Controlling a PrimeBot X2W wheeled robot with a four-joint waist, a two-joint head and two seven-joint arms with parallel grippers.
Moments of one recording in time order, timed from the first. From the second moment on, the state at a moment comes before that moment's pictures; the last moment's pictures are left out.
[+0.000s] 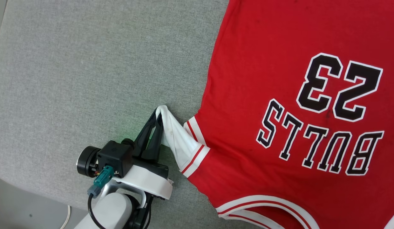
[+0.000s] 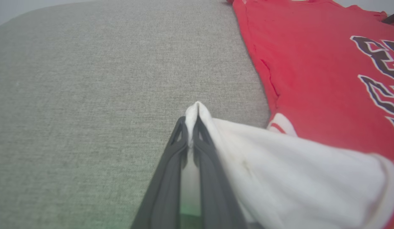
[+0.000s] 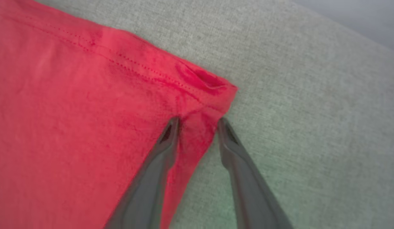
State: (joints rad) left arm -0.32 0.38 -0.59 -0.02 -0.51 0.25 -0.26; right arm -1.10 -0.73 0.29 0.55 0.57 0.13 0.96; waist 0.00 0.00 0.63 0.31
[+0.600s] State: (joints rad) left arm -0.20 0.41 -0.54 0.01 -0.55 0.27 -0.26; right arm -0.89 -0.86 0.47 0.38 0.73 0.13 0.66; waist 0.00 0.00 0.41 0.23
